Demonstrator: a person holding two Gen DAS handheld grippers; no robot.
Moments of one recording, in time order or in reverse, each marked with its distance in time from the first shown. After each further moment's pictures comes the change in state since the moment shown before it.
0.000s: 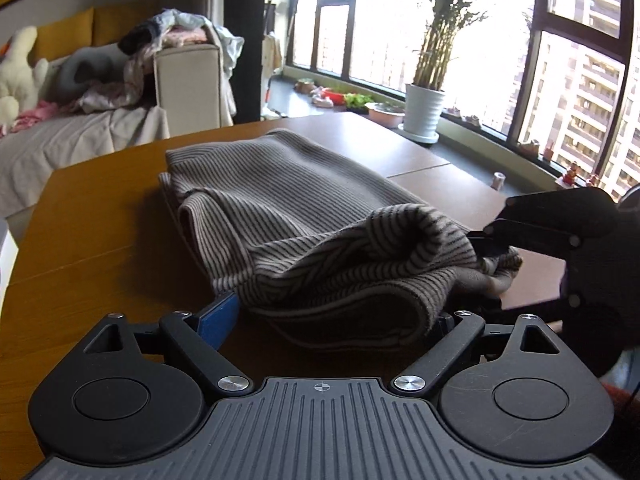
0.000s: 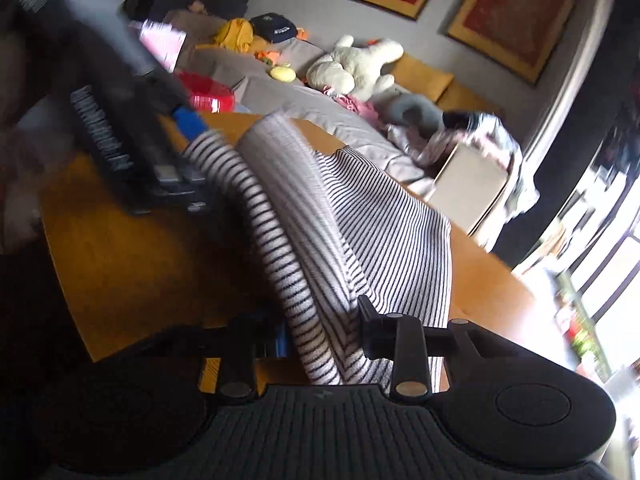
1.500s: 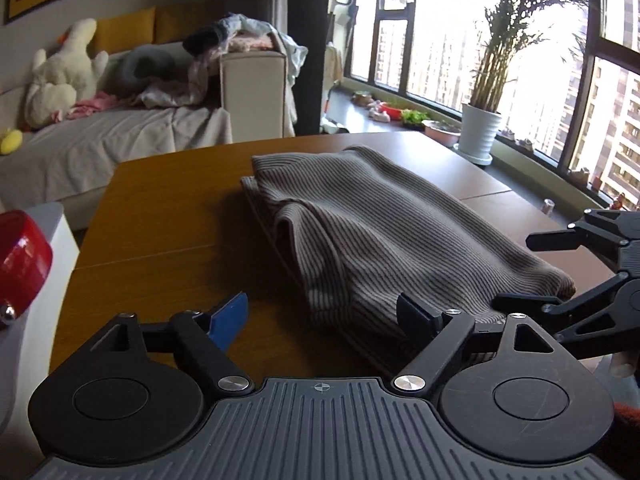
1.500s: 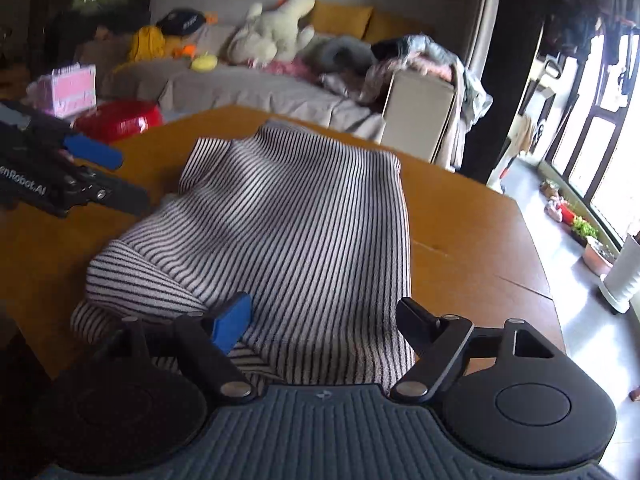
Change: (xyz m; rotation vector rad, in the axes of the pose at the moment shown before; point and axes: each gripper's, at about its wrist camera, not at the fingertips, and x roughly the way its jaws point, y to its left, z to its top) left arm -0.007 0.017 0.002 -0.085 -0.007 0.219; right arm 0.027 -0.047 -0.006 0.337 0.115 -0.059
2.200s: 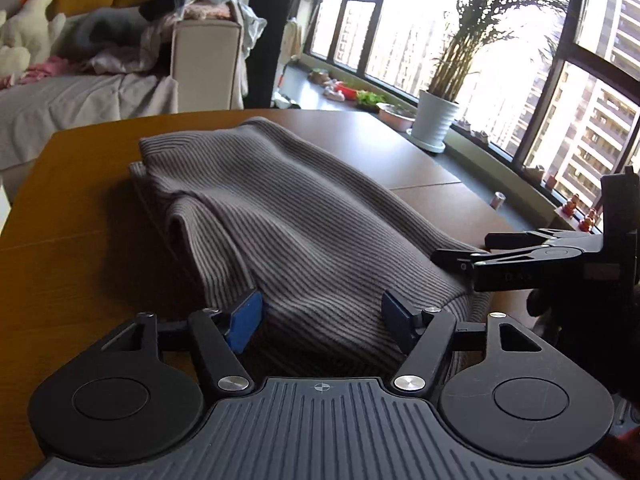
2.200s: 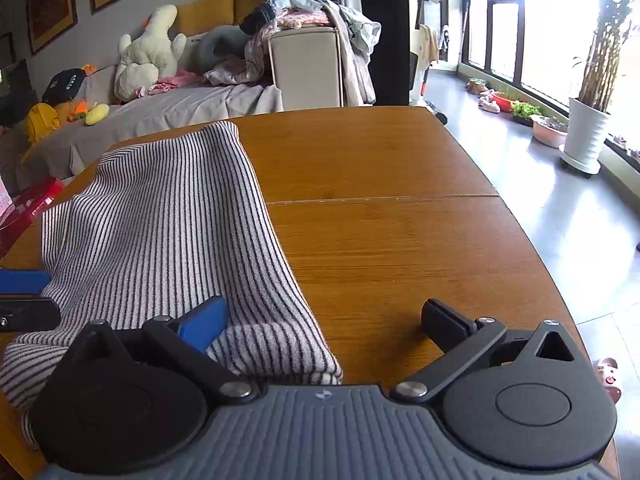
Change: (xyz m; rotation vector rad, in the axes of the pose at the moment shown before) left arm 0.039 -0.020 0.007 -0.075 0.082 -0.197; right arm 0.027 -0.063 -0.024 0.411 0.067 -0.147
